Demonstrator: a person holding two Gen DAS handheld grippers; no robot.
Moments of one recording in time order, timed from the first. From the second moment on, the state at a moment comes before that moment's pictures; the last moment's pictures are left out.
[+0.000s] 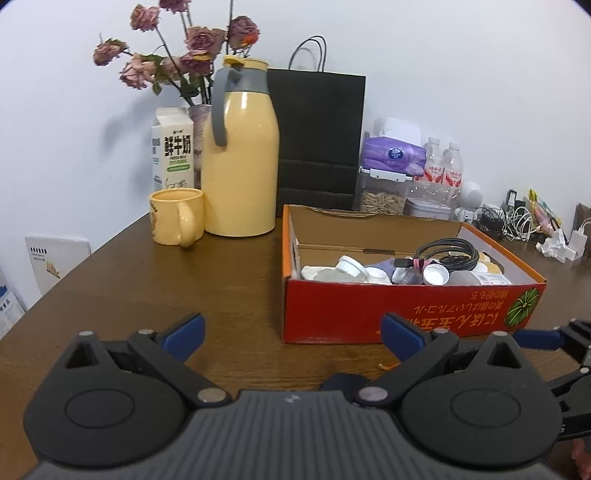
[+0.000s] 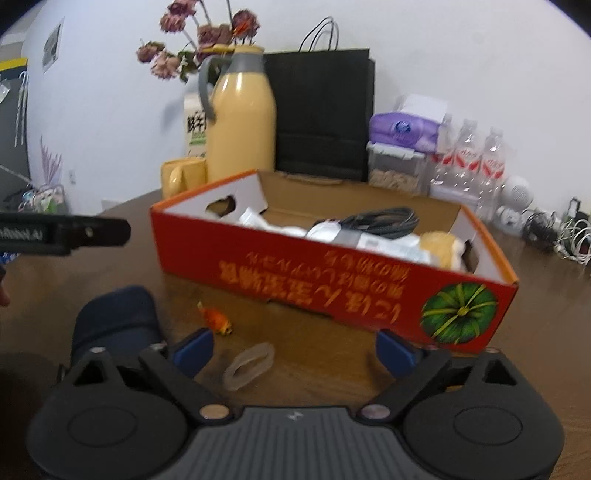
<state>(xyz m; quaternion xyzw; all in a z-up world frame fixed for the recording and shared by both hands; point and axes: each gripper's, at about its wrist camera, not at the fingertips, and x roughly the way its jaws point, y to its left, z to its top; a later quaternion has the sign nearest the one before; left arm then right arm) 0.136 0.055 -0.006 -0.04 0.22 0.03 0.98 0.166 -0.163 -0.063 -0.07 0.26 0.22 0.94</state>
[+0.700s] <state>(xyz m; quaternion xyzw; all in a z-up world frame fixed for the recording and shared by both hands) 0.130 0.072 -0.016 -0.07 0.23 0.02 0.97 0.172 -0.148 -0.068 -0.05 0.32 0.25 0.91</state>
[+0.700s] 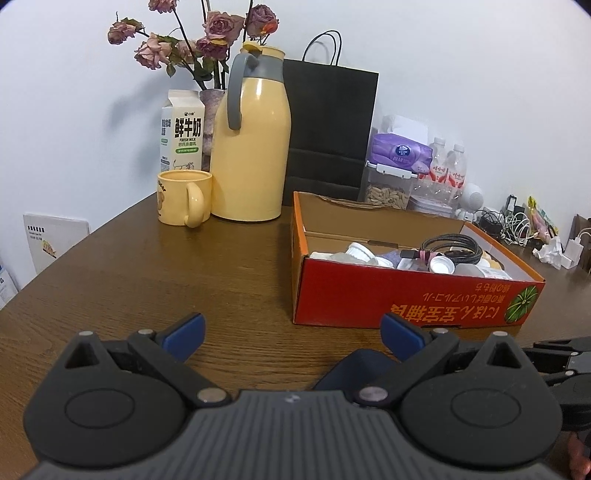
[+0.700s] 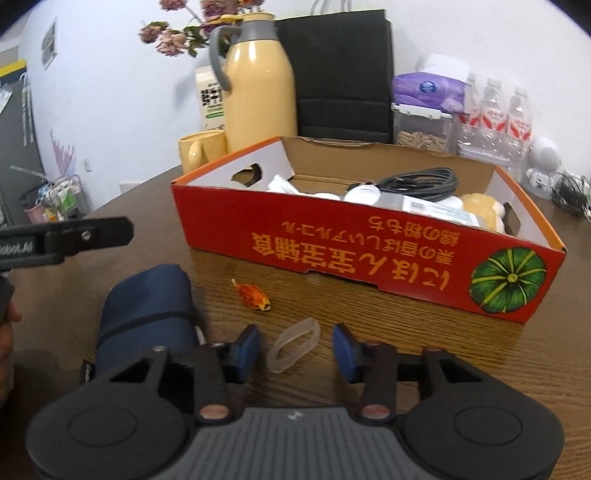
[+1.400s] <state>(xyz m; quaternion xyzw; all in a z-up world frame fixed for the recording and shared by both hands) 0.134 0.070 -0.020 -0.06 0.24 0.02 0.97 0.167 -0.154 -0.064 -0.05 0.30 0.26 0.92</state>
